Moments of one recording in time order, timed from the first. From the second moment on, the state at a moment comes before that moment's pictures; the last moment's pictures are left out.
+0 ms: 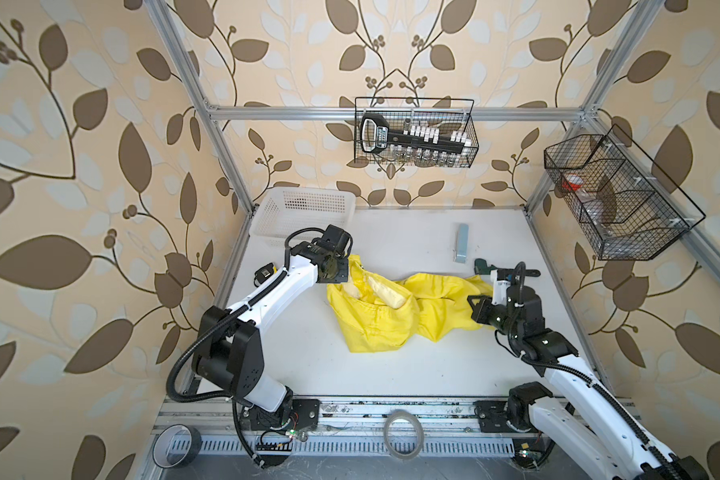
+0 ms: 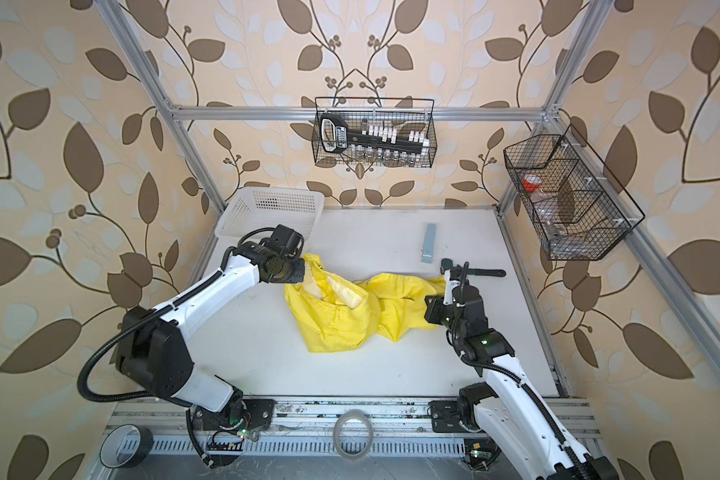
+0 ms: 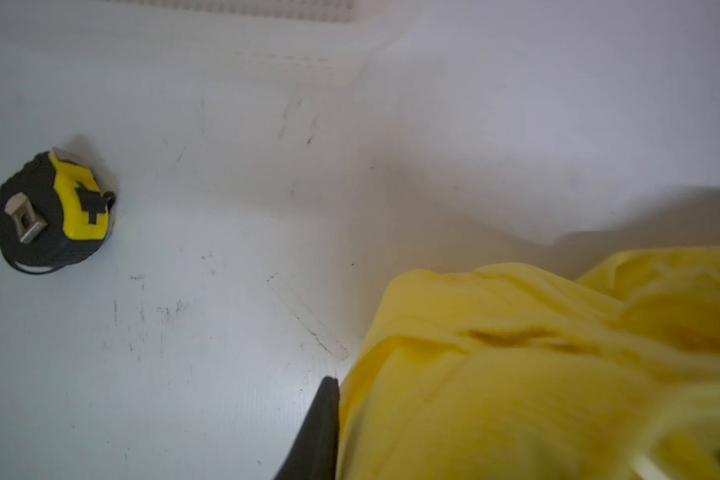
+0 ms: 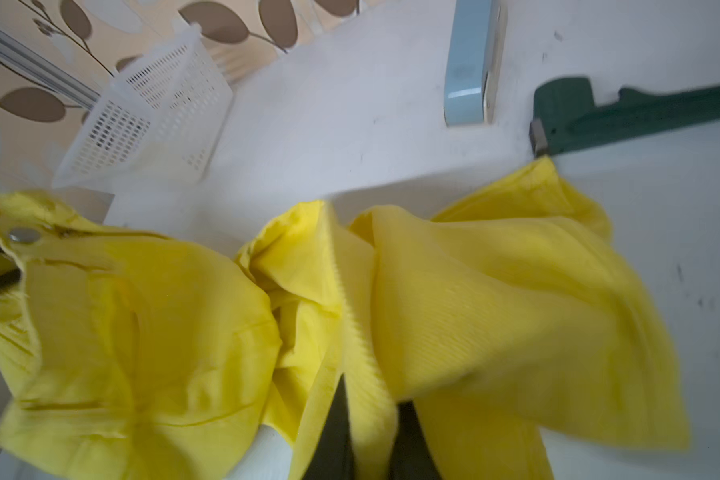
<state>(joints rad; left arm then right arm) -0.38 1.57 1.25 -0.82 -0.21 -0.40 0.30 0.75 0.42 -0.30 -0.05 0.51</state>
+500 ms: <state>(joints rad) -0.35 1.51 1.35 -0.95 -0.22 -0.51 0.43 0.72 0.34 -0.32 0.12 0.63</state>
